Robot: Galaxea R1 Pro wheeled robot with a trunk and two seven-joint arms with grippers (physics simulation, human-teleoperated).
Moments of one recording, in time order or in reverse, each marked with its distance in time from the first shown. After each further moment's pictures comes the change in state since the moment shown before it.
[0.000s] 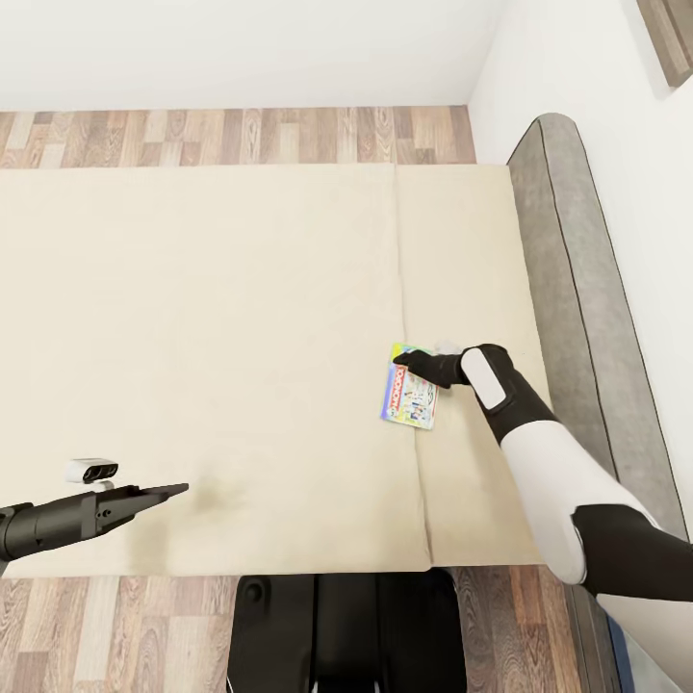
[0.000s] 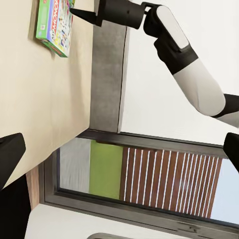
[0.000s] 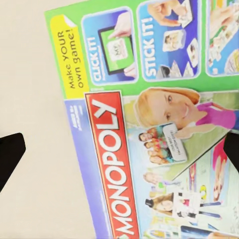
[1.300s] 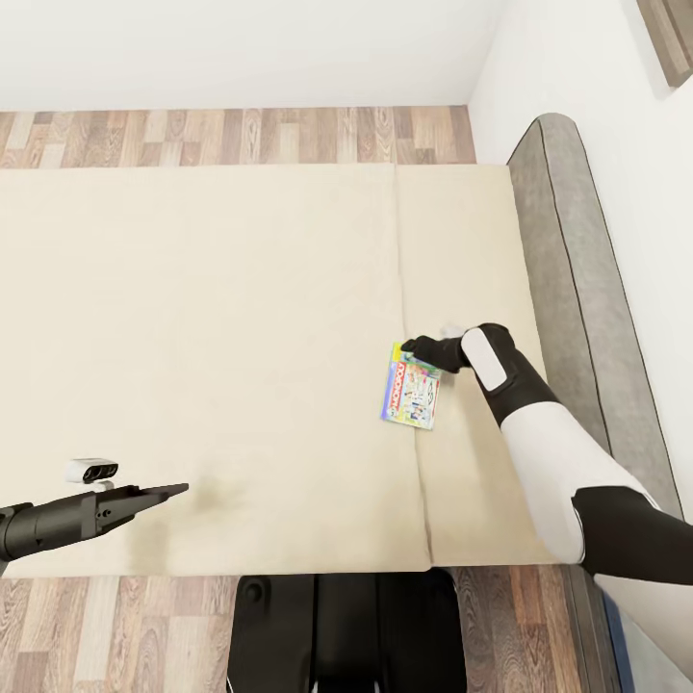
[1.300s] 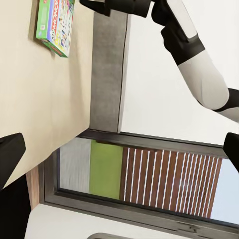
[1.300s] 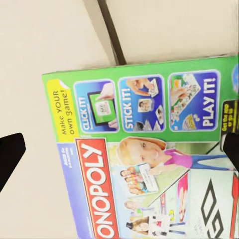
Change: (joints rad) left arm 0.000 0.000 0.000 0.000 0.000 0.000 0.000; right arm -0.064 0.004 0.013 -0.009 0.001 0.019 -0.142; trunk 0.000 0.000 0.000
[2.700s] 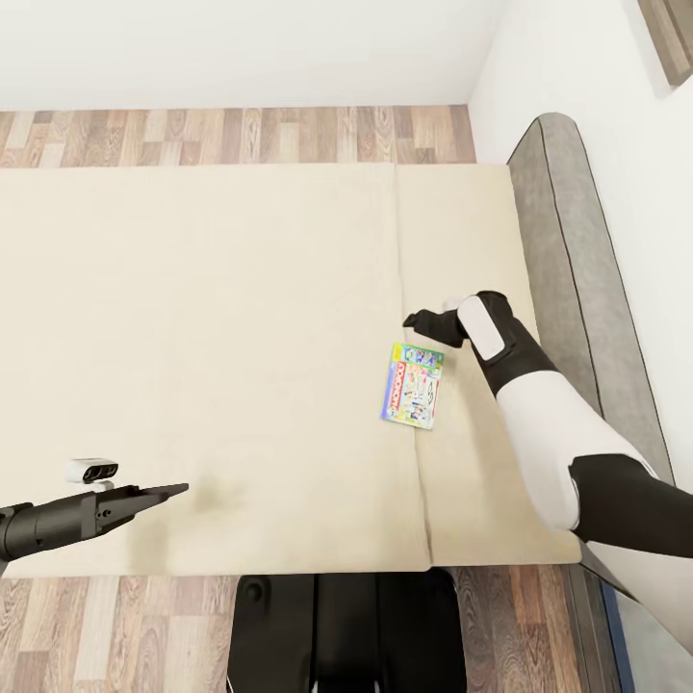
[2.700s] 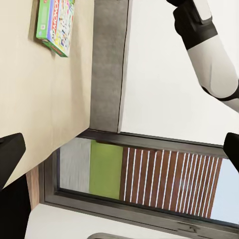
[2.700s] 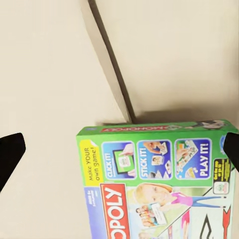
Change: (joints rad) left arm 0.000 0.000 0.000 0.000 0.000 -0.001 0.000; right arm -0.112 0.028 -0.001 0.029 -0.003 0.002 -0.119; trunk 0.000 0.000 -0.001
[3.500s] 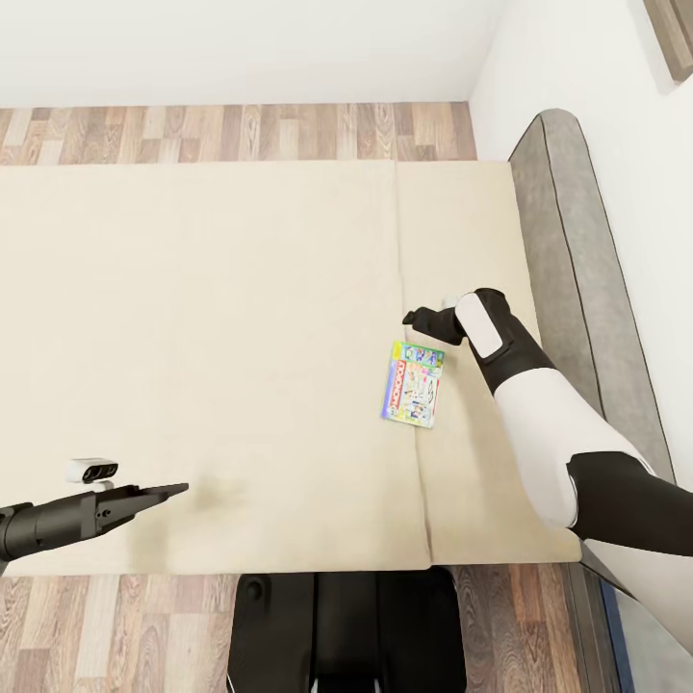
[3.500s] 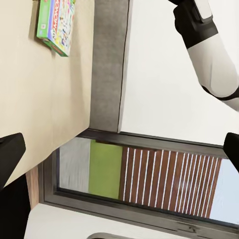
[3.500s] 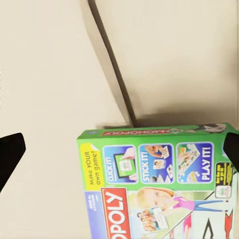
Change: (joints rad) left arm 0.000 0.000 0.000 -0.001 0.002 -0.001 0.000; right arm -0.009 0.008 0.000 0.003 0.006 -0.009 -0.013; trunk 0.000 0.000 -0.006
